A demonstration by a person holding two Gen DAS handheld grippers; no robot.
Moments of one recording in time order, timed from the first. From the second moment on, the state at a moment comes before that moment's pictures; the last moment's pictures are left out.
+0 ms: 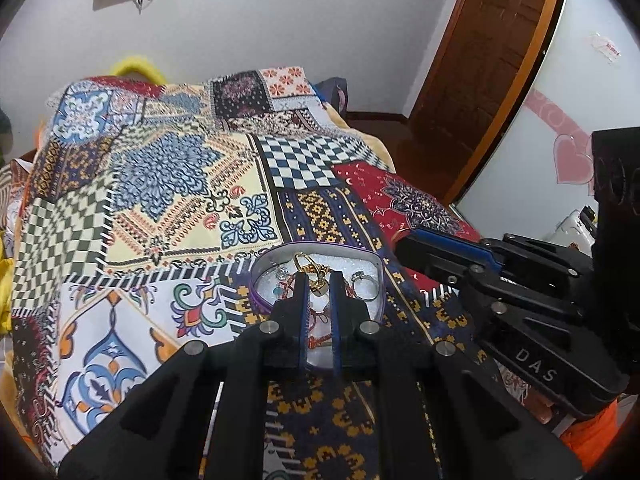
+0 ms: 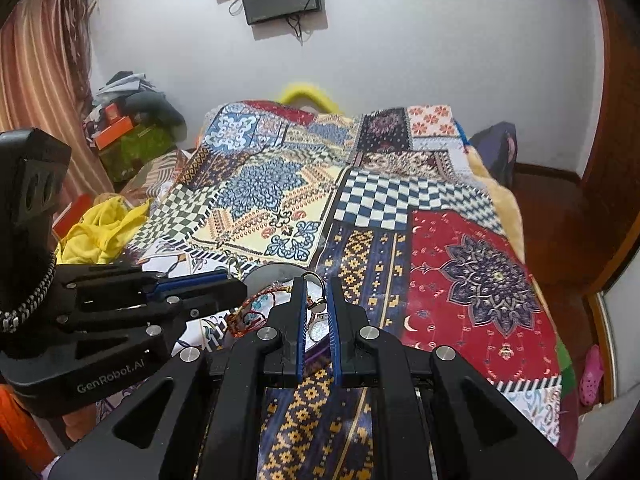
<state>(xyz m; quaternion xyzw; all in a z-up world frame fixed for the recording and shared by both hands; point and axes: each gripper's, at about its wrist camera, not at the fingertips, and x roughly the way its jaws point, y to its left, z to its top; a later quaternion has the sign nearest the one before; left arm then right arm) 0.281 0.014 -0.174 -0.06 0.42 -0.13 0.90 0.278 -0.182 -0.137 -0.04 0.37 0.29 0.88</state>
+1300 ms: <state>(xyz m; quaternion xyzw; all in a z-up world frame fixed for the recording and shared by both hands) 0.230 0.011 -0.101 -0.04 0.35 -0.10 0.93 0.236 -0.201 -0.072 -0.03 0.32 0.28 0.90</state>
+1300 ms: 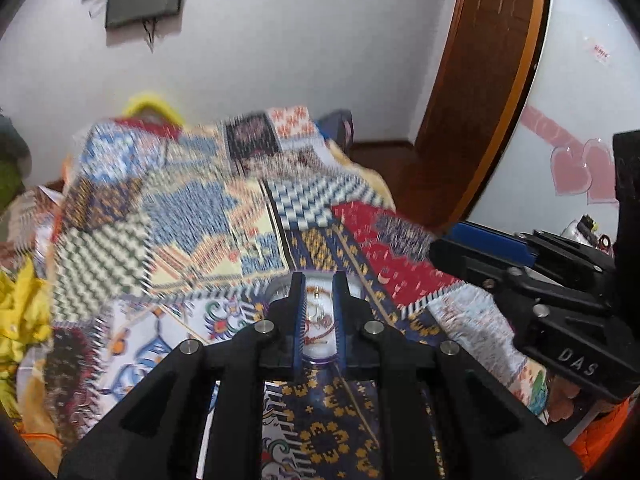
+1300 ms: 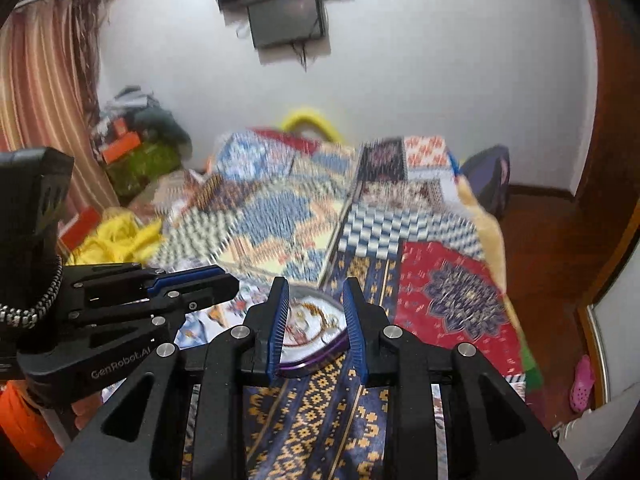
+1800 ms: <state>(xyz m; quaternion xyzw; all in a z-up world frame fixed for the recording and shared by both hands) 0.079 0.003 0.007 -0.01 0.15 -0.05 0.99 0.098 -0.239 0.027 -0.01 0.10 0.25 0.96</state>
